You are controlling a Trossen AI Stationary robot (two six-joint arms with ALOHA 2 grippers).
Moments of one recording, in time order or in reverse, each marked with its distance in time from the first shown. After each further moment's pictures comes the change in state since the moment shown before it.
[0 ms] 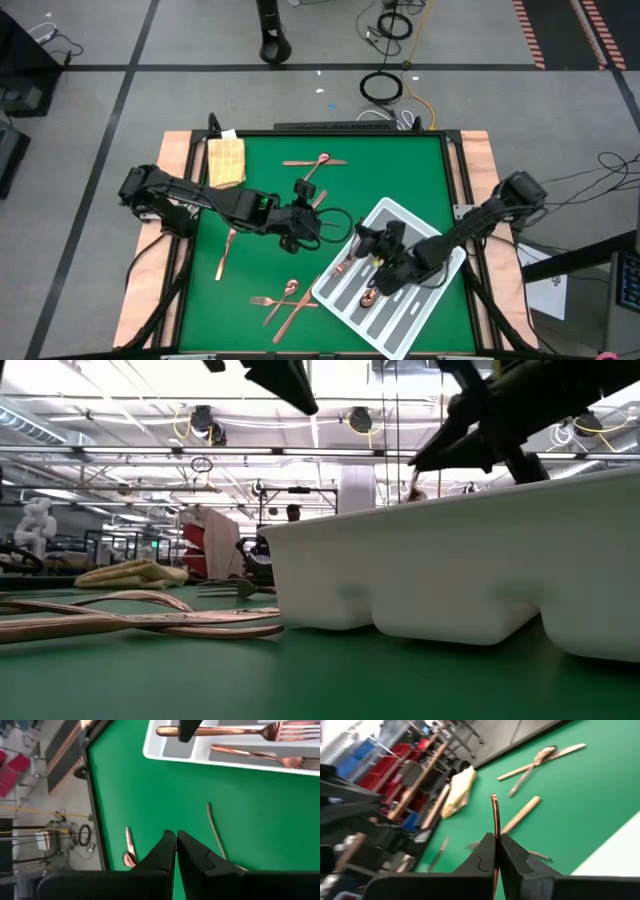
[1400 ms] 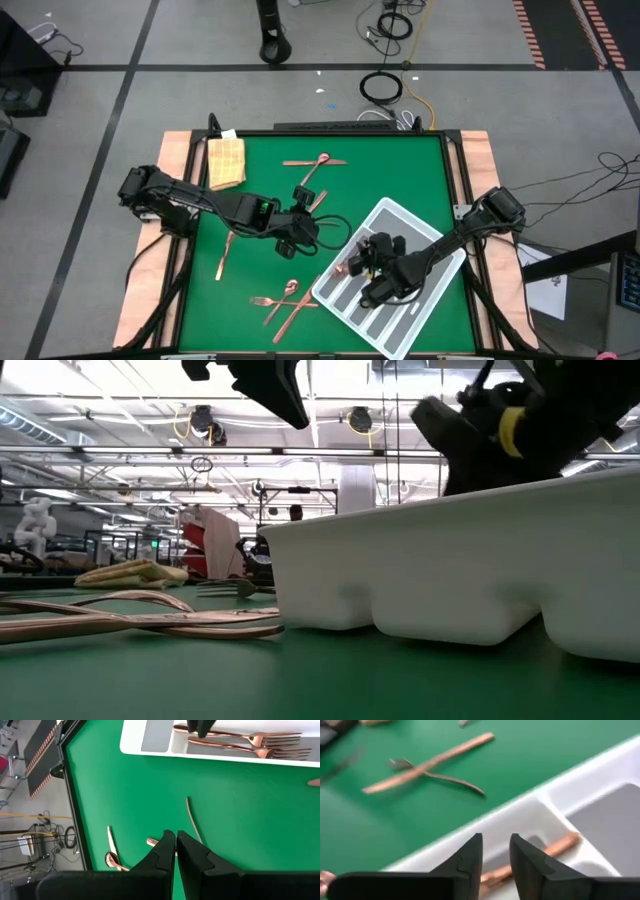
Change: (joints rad) left arm -0.012 -0.001 -0.047 -0.004 0.052 -0.014; right arm 0.018 0.209 0.223 -0.544 -0.319 0.021
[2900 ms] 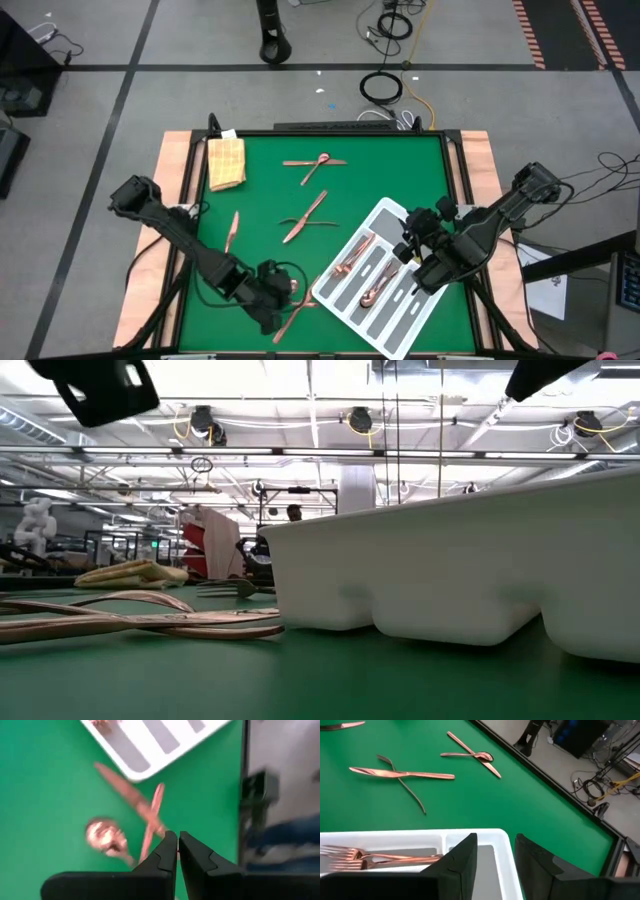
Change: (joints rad) left arm -0.422 0.017 -0.303 0.364 0.206 -1.282; right arm 0.106 -0.387 0.251 -0.864 0.003 -0.327
